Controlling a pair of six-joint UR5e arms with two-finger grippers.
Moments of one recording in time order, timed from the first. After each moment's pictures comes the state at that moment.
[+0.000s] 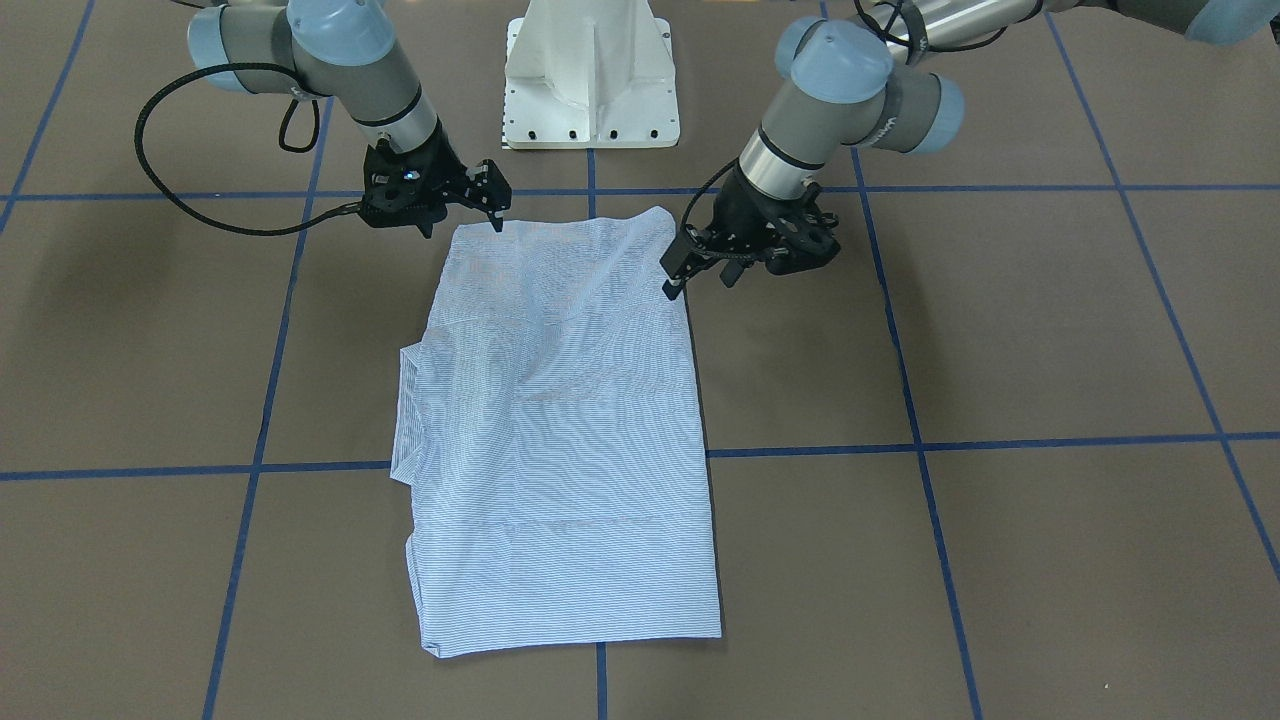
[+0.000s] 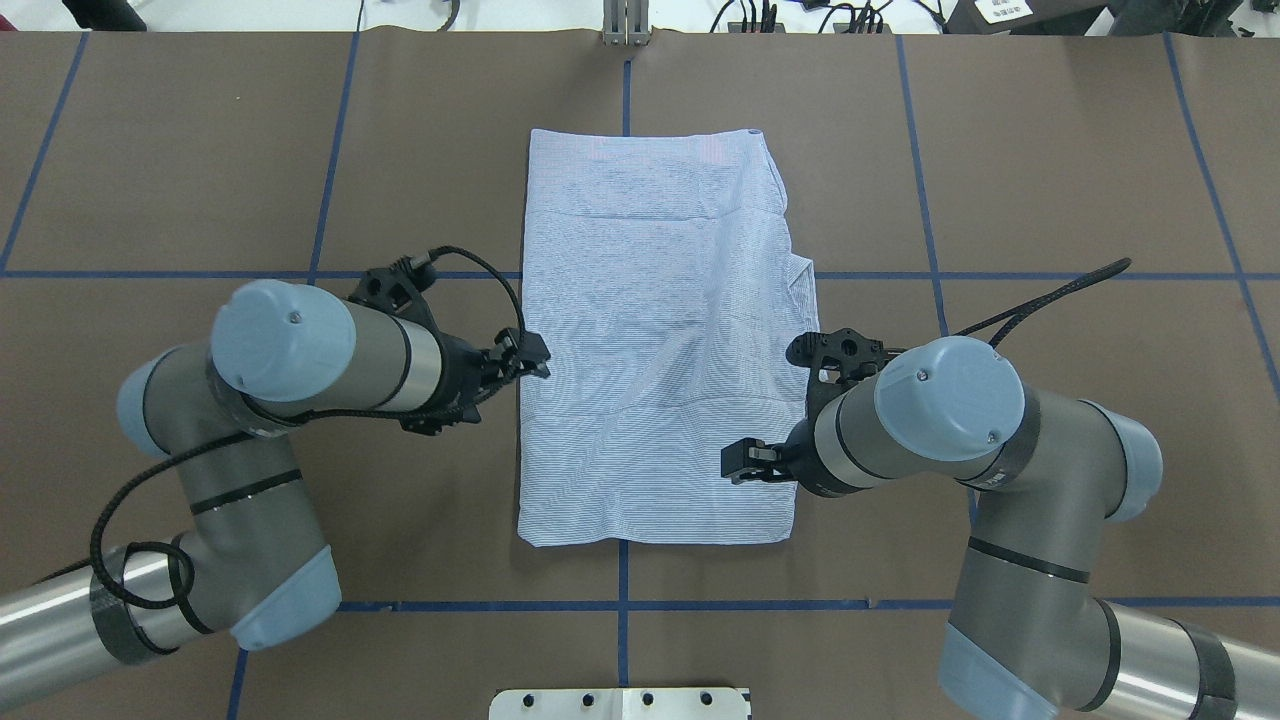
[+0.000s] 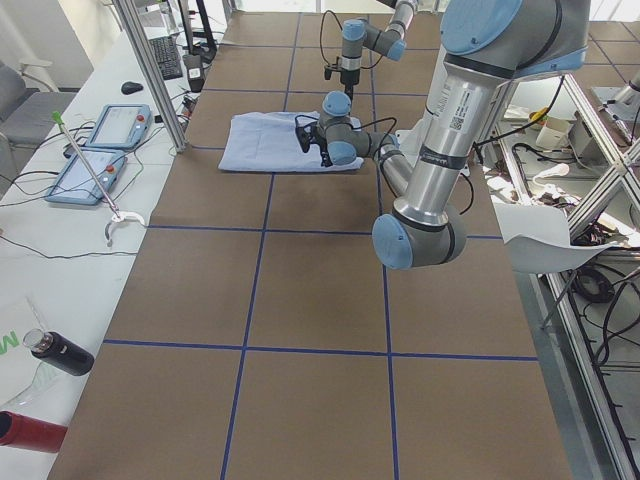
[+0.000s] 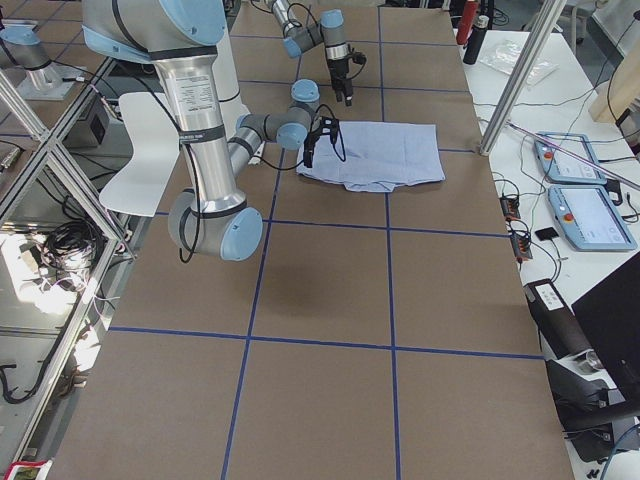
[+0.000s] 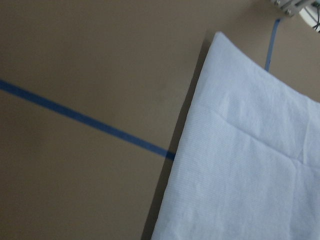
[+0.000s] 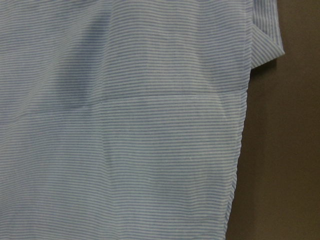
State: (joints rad) left arm -0.48 -2.02 -1.77 -2.05 -1.83 -1.80; right arm 0.43 -1.26 1.96 -1.36 1.89 1.38
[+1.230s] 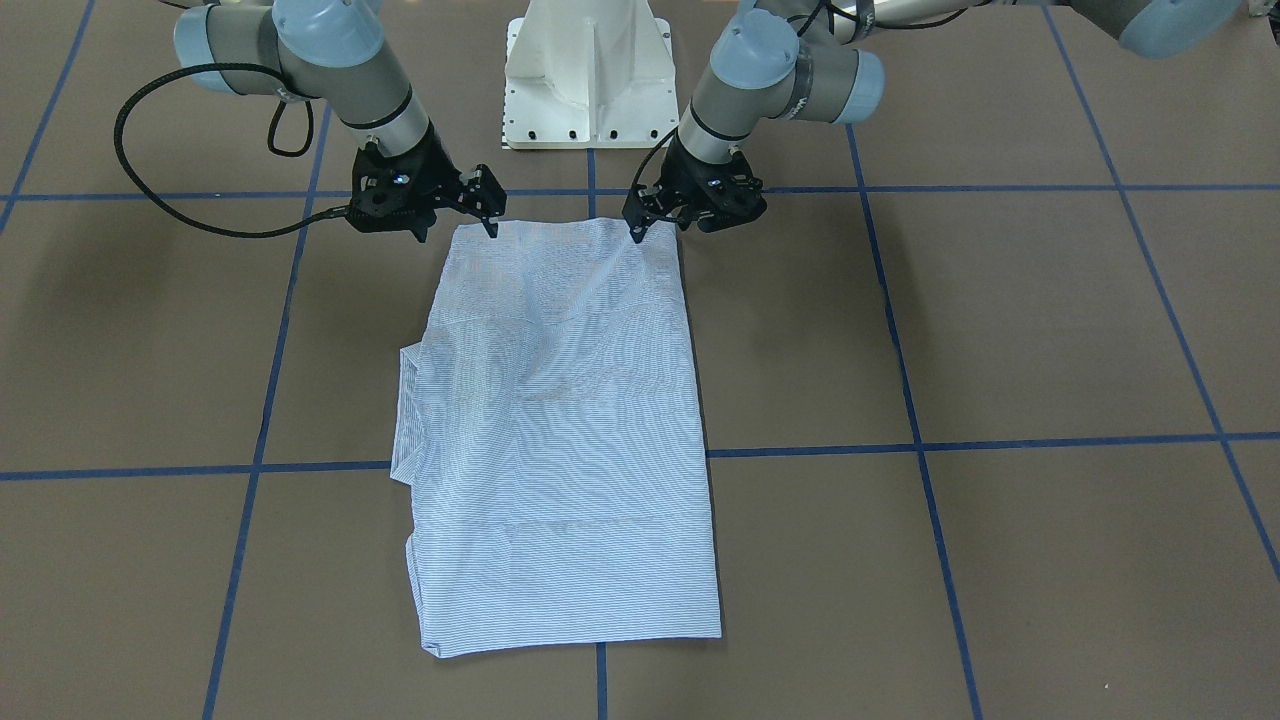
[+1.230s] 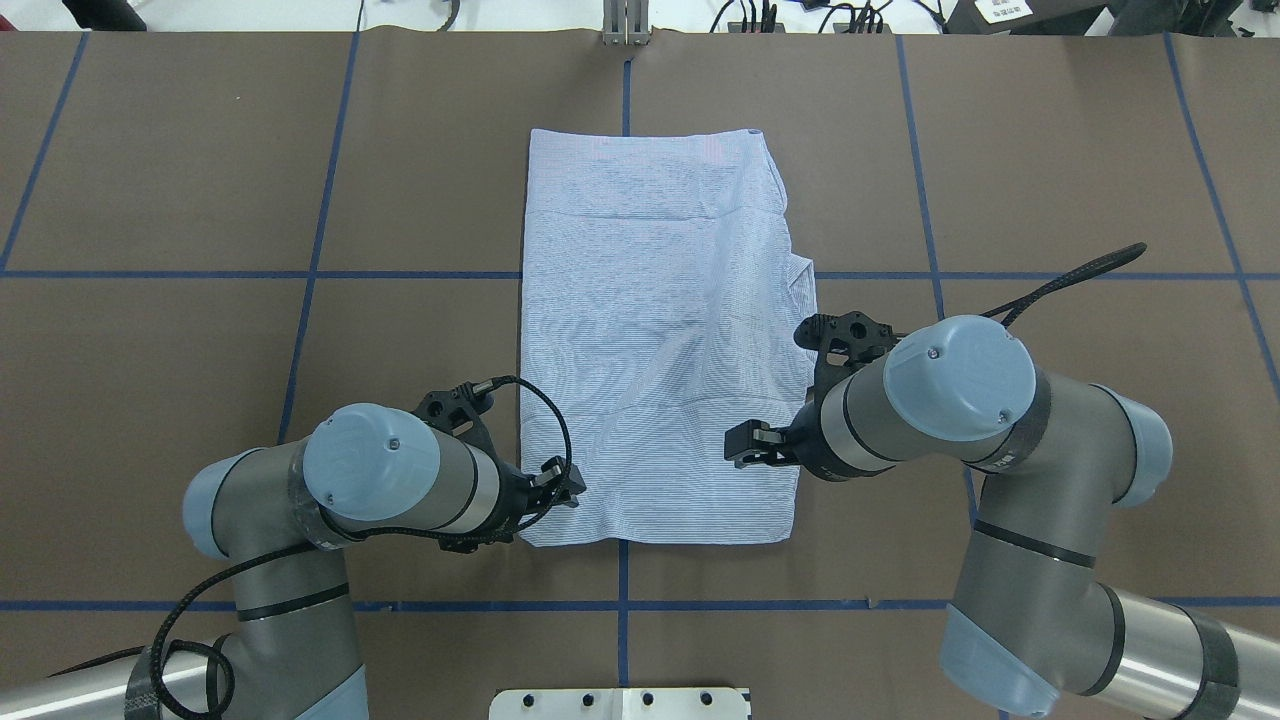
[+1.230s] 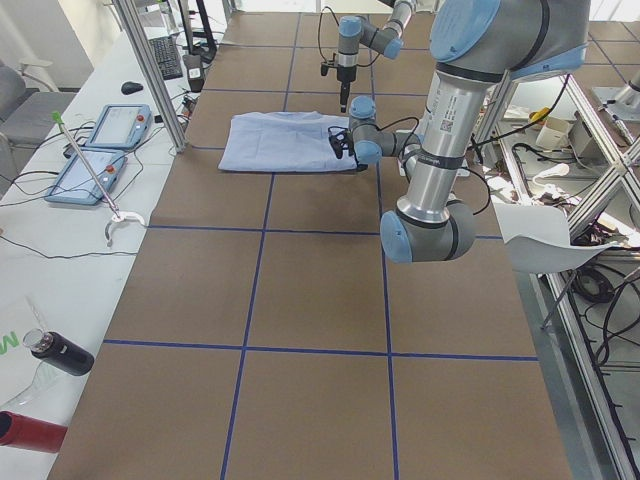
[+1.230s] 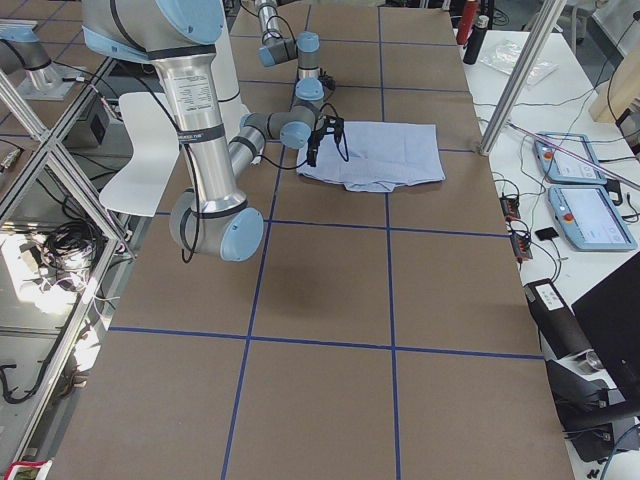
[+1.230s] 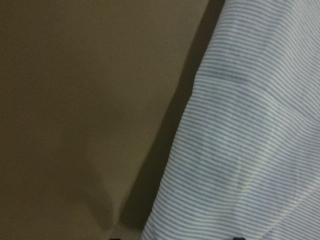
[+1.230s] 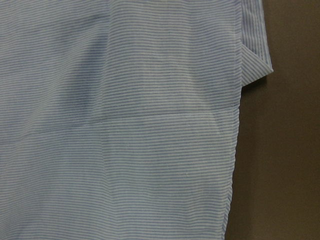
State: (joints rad) left arm -0.33 -2.02 -1.77 -1.97 -1.83 -1.83; right arm 0.45 -1.25 1.96 -1.36 1.90 1.39
